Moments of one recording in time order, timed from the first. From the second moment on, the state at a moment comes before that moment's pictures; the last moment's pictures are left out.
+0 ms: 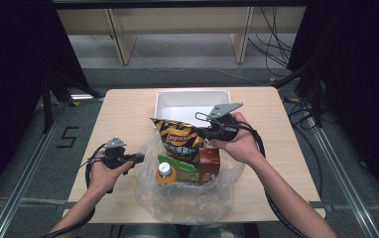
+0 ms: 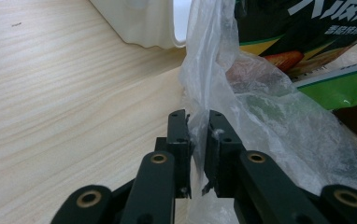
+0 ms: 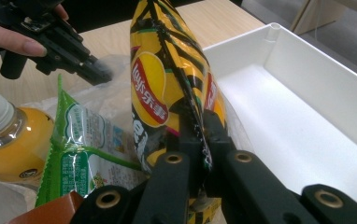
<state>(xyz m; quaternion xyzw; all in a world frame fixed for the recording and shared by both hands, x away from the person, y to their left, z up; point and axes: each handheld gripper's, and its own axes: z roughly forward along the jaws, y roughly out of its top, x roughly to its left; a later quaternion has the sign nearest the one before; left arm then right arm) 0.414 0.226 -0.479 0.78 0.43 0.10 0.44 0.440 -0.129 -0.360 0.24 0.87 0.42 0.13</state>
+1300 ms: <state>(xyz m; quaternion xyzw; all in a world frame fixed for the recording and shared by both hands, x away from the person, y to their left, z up) 0.419 0.215 -0.486 0.79 0.43 0.10 0.42 0.428 -0.137 -0.337 0.19 0.81 0.53 0.18</state>
